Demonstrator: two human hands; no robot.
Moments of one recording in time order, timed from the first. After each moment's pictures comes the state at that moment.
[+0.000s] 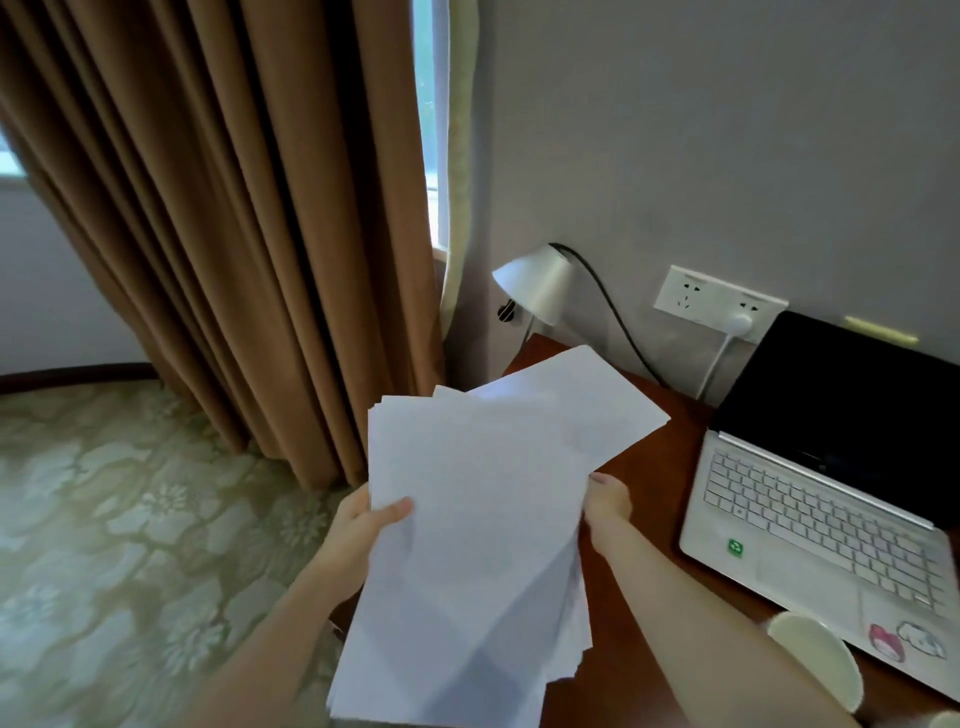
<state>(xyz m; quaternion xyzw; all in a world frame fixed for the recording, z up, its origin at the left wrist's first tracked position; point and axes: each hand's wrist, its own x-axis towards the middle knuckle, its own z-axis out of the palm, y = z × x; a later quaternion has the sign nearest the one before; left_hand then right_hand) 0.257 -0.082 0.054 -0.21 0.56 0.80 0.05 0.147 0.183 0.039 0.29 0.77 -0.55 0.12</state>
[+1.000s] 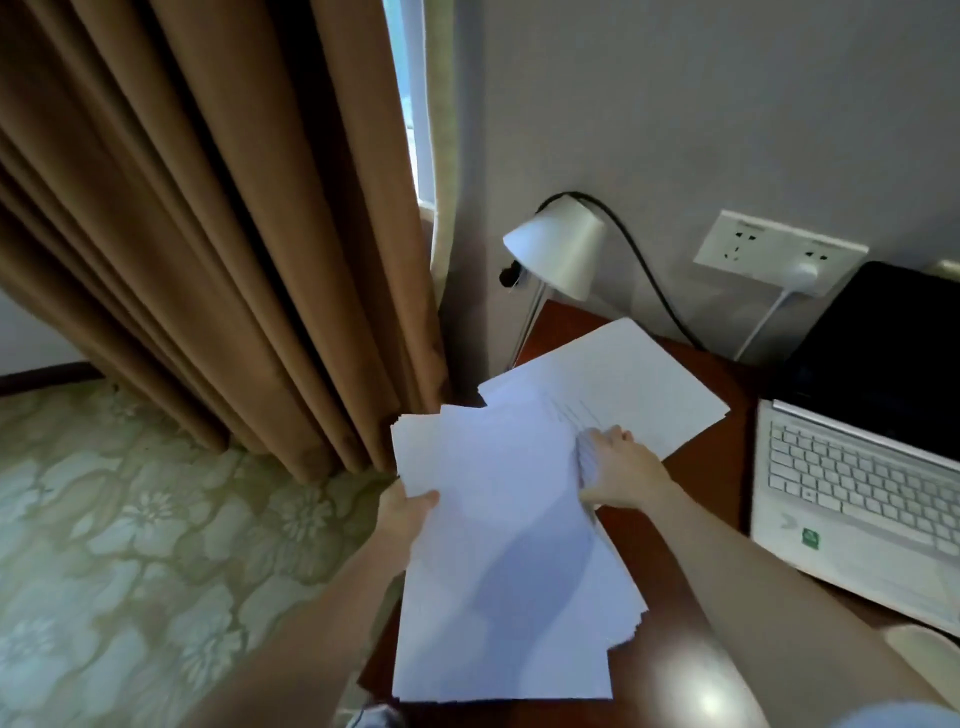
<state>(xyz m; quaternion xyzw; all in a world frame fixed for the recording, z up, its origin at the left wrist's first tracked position) 0.148 -0.104 -0.008 -0.40 0.60 0.68 0.12 0.070 0.162 0.021 -0.08 0.96 -0.04 0.26</state>
